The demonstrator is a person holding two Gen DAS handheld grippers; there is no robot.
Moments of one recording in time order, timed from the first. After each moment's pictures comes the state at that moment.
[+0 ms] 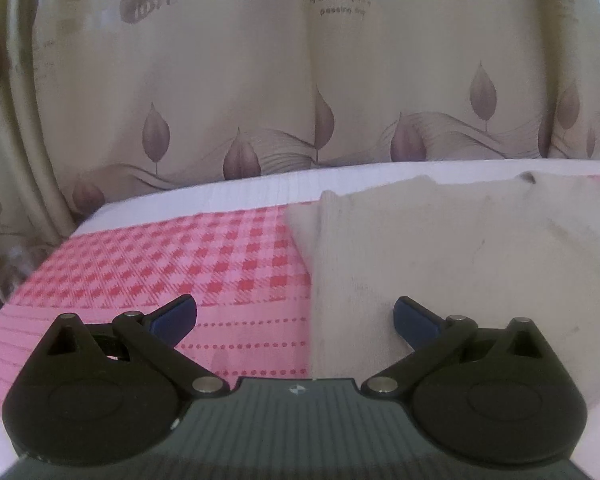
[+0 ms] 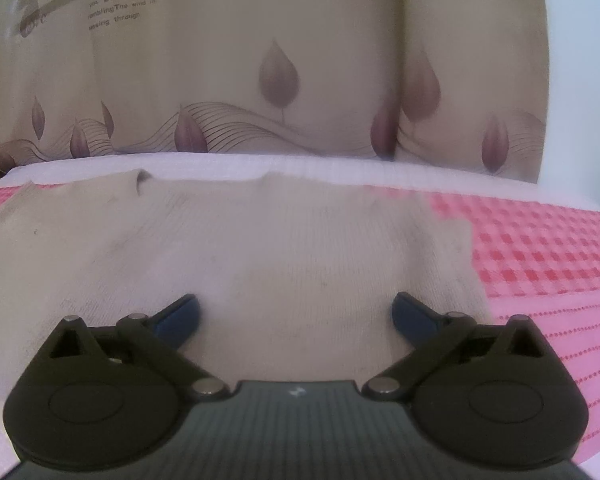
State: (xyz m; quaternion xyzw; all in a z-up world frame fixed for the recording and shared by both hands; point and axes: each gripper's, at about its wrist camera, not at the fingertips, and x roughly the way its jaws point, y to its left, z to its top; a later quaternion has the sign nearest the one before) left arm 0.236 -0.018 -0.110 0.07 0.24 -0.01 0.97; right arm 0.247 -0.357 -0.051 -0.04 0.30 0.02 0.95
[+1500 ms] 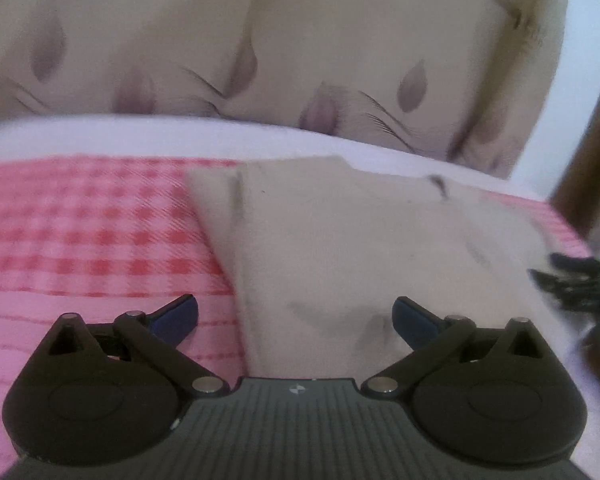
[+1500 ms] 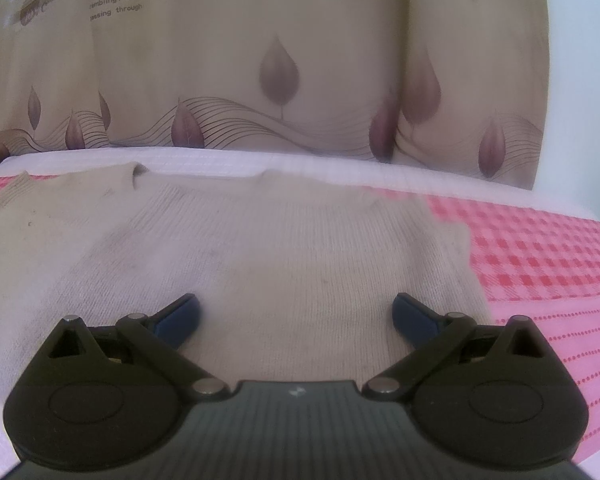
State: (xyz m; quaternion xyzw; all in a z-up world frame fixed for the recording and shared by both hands) left arm 0.294 0.019 -0.109 -0.06 0.34 -0.23 0.91; right arm 0.252 -0.354 -0.049 -0.05 0.29 0.02 0.95
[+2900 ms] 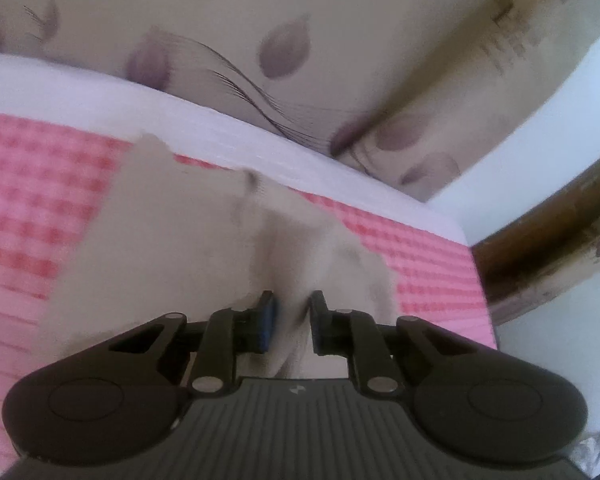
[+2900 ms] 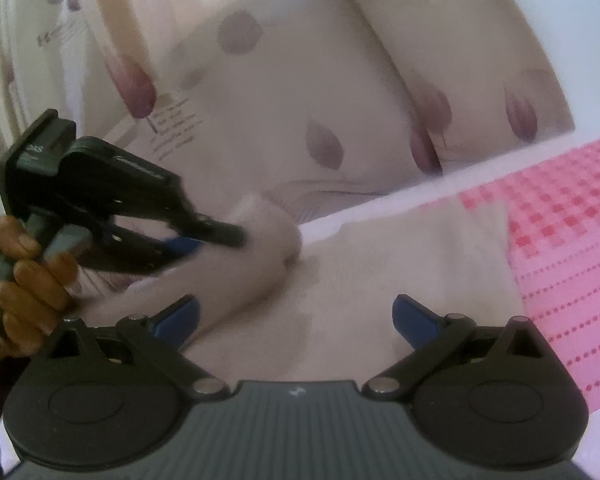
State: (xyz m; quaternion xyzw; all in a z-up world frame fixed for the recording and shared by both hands) left arm 0.322 -0.198 -0.031 -0.20 0.46 -0.25 0.83; right arm 0.204 -0.425 -0.041 0.19 0.21 0.17 0.94
